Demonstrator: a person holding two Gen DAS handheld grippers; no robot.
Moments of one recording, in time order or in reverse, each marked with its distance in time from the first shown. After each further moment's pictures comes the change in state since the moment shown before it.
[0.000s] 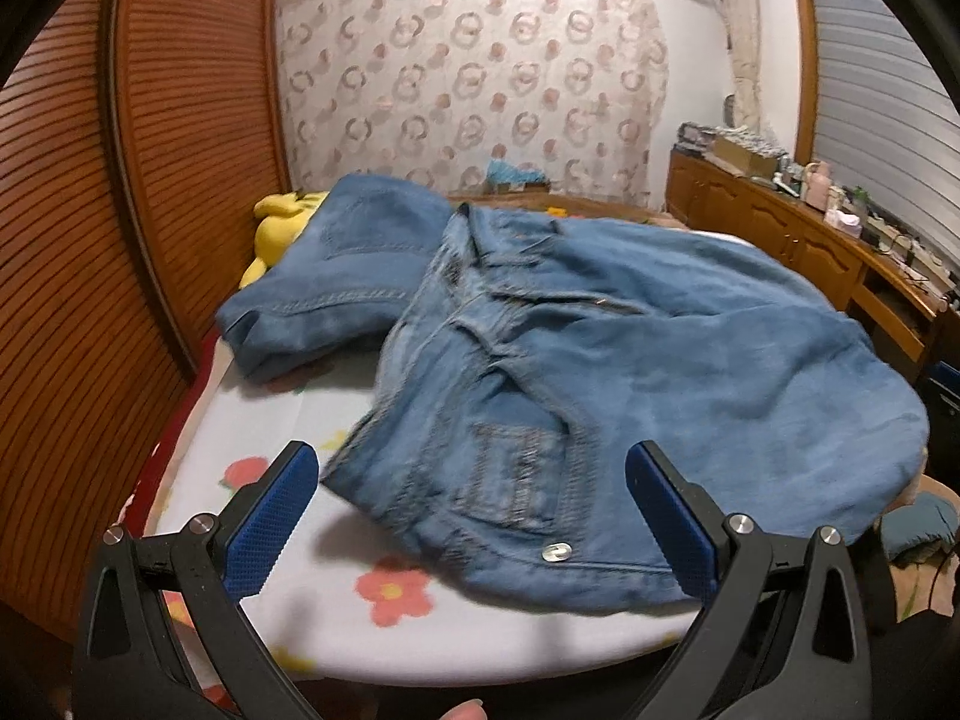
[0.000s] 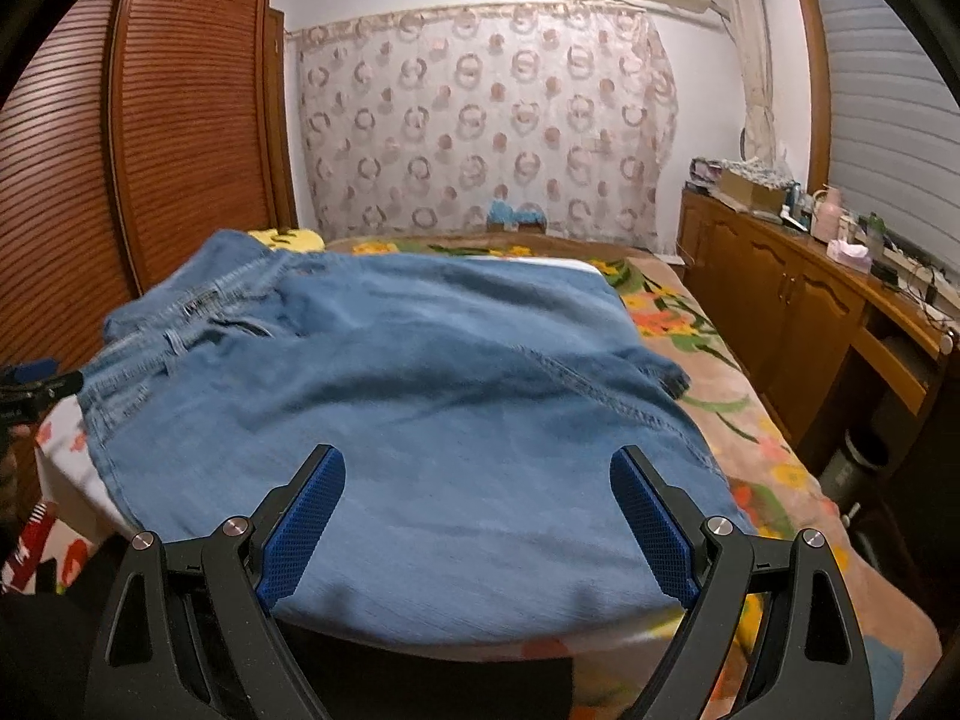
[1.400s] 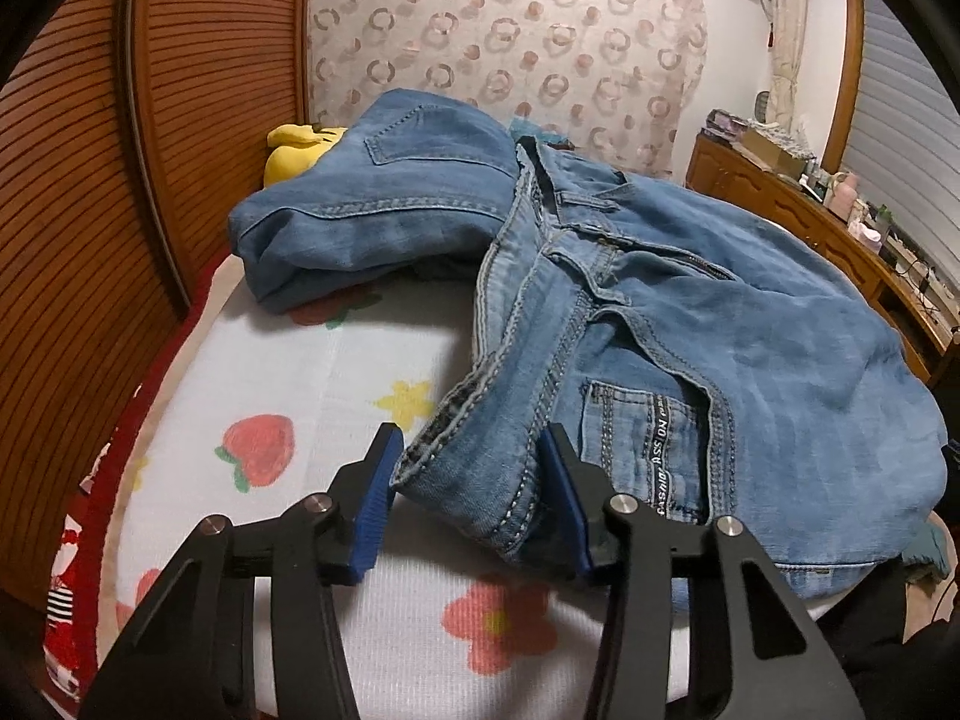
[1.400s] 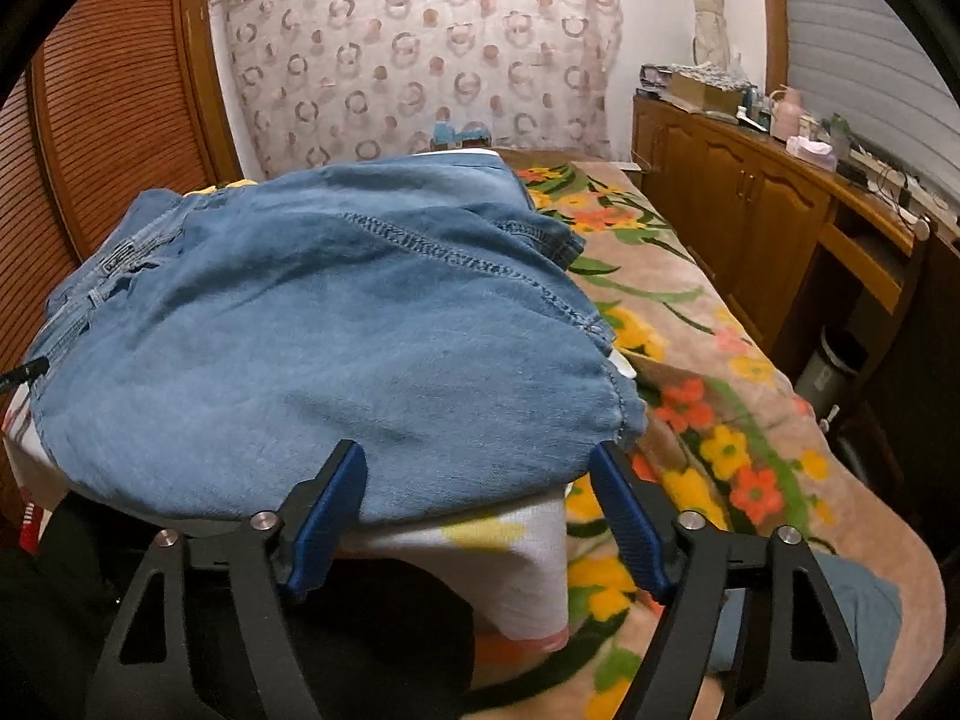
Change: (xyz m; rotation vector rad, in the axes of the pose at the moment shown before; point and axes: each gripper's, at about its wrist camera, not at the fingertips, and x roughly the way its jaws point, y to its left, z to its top) left arm 0.054 0.052 -0.019 -0.100 0.114 -0.035; right arm -0.004 -0.036 0.011 0.136 0.160 -0.033
